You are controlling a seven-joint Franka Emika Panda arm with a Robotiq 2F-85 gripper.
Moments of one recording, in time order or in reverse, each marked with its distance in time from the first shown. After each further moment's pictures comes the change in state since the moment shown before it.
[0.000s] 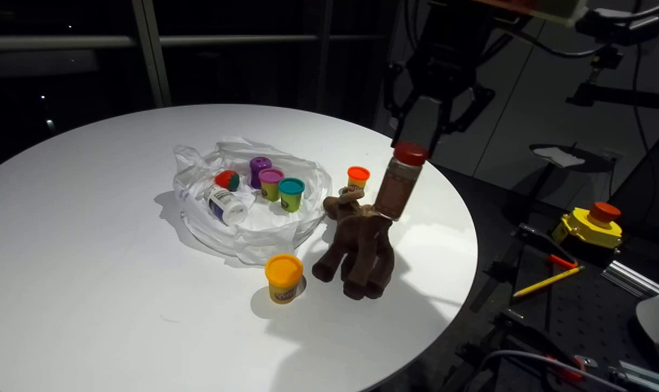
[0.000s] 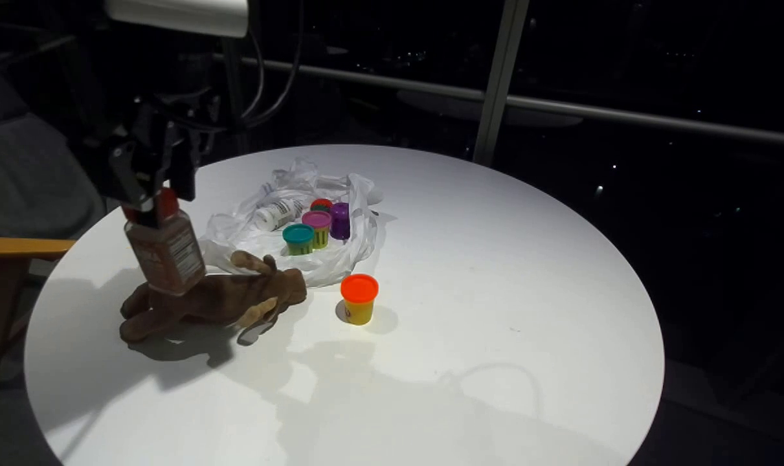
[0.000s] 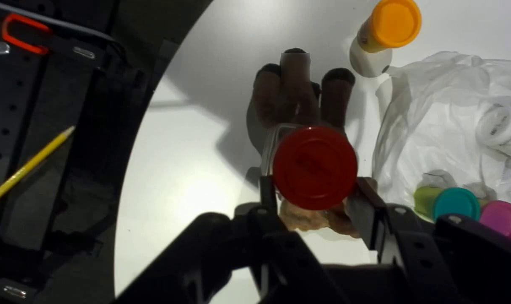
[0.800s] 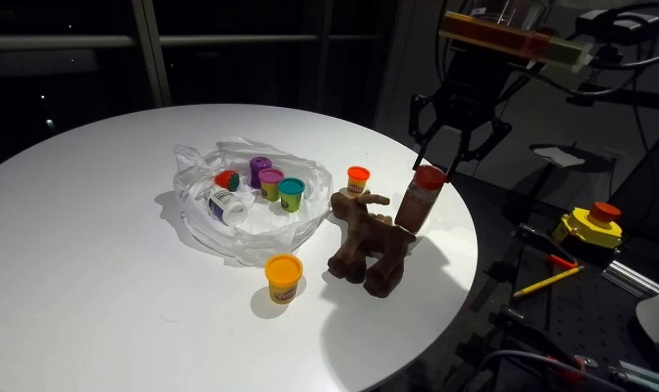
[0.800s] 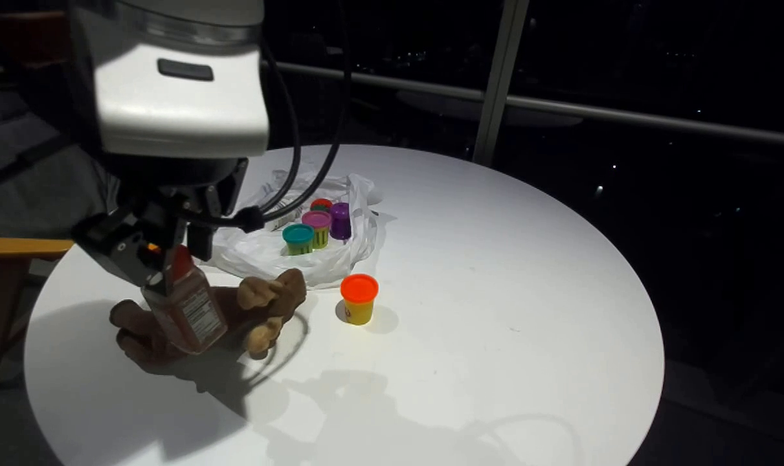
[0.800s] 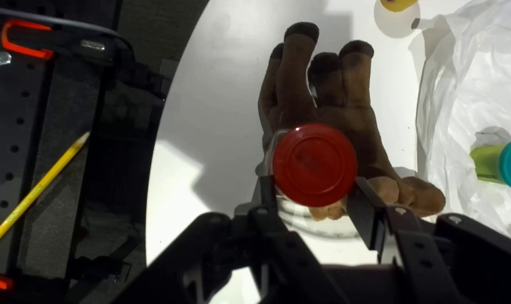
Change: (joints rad) arm -0.071 0.034 -0.036 -0.093 0.155 0.081 -0.113
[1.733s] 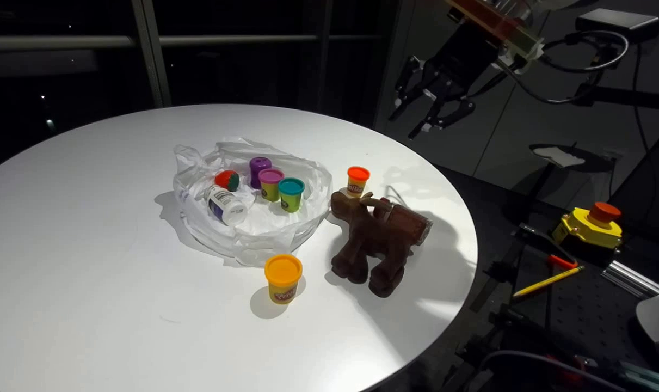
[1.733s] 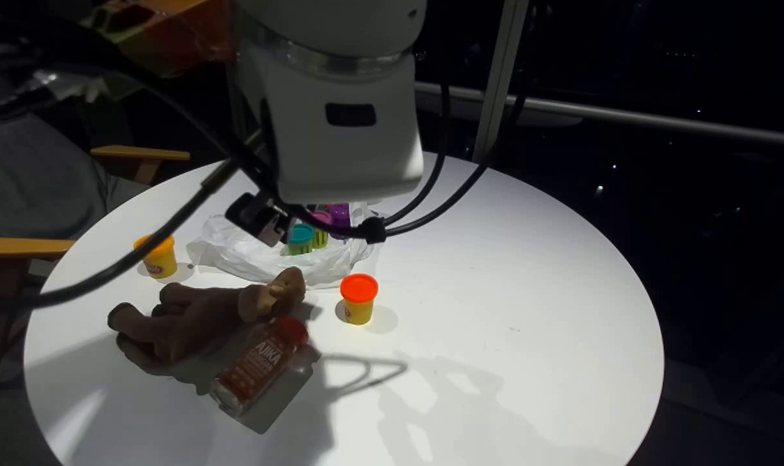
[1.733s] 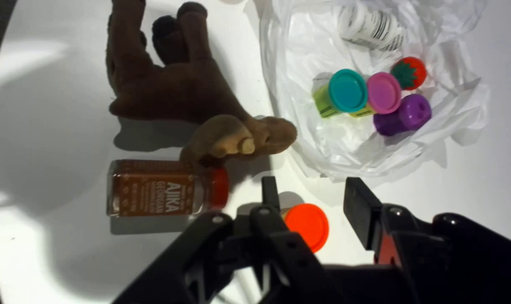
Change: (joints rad) arm -0.065 0.077 -0.102 0.119 0.516 0.052 -0.478
